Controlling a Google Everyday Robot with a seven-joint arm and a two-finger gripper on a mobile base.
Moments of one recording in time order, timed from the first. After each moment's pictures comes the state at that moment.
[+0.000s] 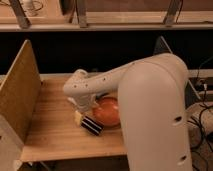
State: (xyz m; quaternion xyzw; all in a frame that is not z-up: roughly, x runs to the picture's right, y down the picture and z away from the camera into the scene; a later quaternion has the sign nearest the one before) arm -0.107 0.147 0.798 -0.30 0.14 0.30 0.89
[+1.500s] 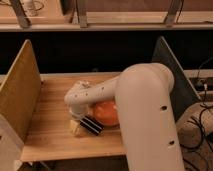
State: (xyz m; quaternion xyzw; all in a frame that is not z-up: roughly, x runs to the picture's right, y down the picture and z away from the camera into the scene) arm -0.152 0.195 0.838 -0.35 0.02 0.21 0.91
